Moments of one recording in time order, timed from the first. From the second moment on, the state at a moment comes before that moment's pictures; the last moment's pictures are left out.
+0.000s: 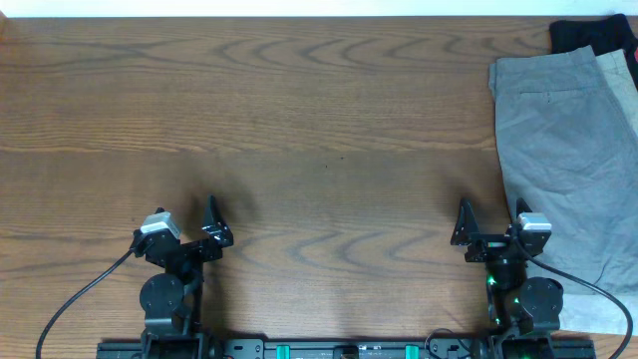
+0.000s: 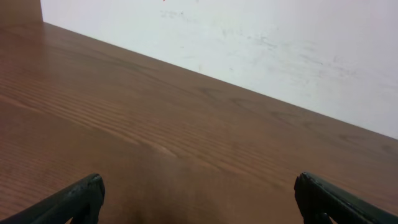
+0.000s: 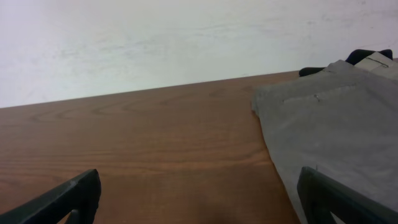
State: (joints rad) left arm 0.00 0.04 0.03 -0.12 -0.08 -0.32; right arm 0.06 0.01 0.01 -0.07 0.02 0.18
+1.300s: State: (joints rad) left arm 0.00 0.04 0.03 -0.12 -0.08 -0.32; right arm 0.06 0.01 0.01 -0.03 -0.06 0.33
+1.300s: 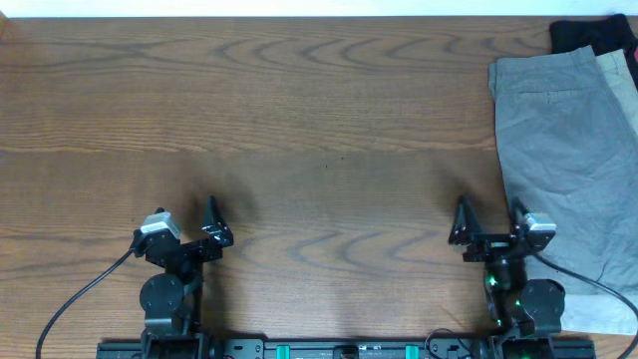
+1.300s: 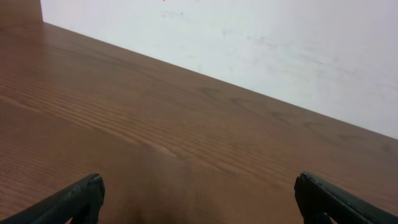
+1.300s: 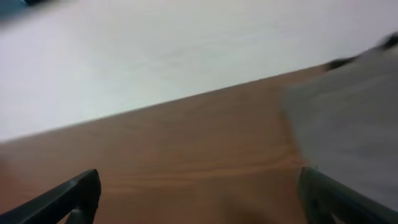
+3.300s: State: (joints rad) left arm 0.00 0.04 0.03 -0.12 -0.08 -0.32; right arm 0.05 1.96 1.77 -0.62 0.52 0.00
